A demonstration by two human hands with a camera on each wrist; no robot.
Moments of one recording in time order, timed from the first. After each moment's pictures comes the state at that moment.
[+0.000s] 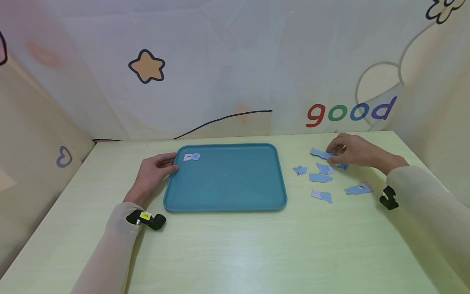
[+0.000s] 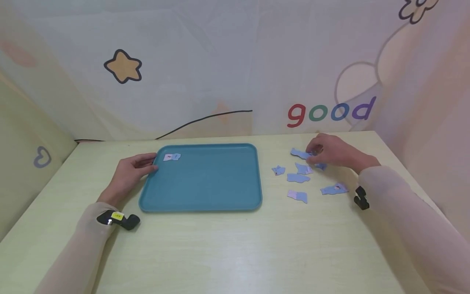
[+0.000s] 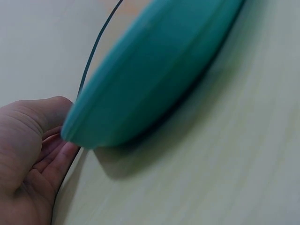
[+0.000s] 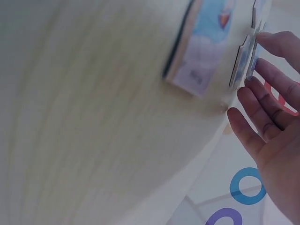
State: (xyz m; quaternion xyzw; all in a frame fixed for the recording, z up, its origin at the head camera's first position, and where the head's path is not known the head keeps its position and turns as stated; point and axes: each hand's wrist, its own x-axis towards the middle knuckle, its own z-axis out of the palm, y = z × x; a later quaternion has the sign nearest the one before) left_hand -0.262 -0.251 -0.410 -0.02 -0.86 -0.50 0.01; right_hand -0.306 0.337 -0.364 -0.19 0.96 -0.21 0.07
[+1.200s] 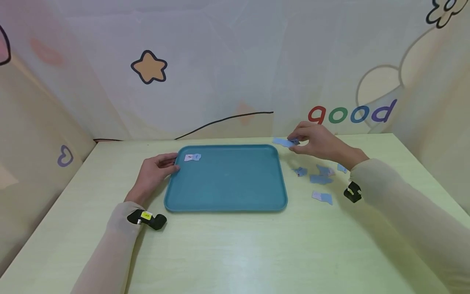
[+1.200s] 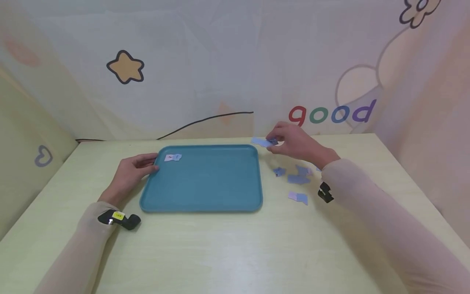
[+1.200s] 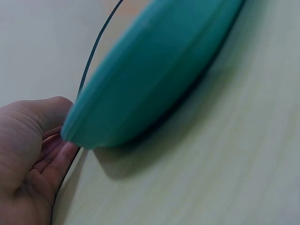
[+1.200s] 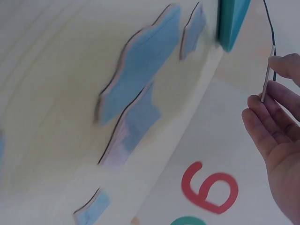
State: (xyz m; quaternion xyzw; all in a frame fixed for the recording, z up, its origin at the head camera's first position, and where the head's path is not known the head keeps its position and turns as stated) left_hand -0.262 -0.251 -0.409 -0.02 -0.86 -0.51 0.01; right_hand -0.311 0.238 -0.336 -0.31 0.92 -0.25 -0.03
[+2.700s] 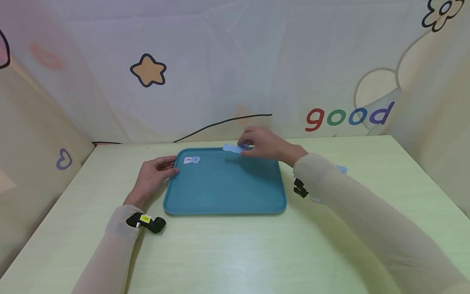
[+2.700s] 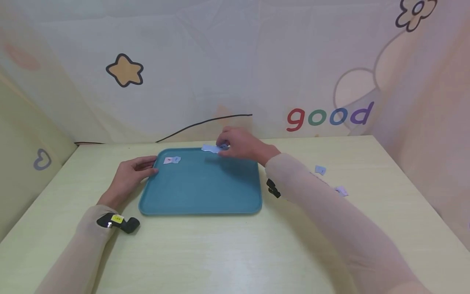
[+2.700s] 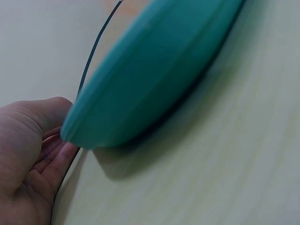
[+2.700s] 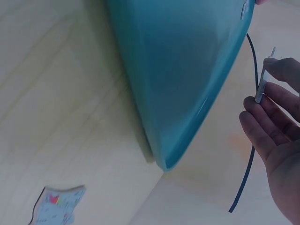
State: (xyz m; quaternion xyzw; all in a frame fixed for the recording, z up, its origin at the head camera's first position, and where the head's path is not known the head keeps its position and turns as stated) left_hand -0.261 -0.252 -0.412 -0.02 -0.87 -0.49 0.02; right_hand -0.325 0.110 -0.334 -0.37 0.90 -0.21 0.01
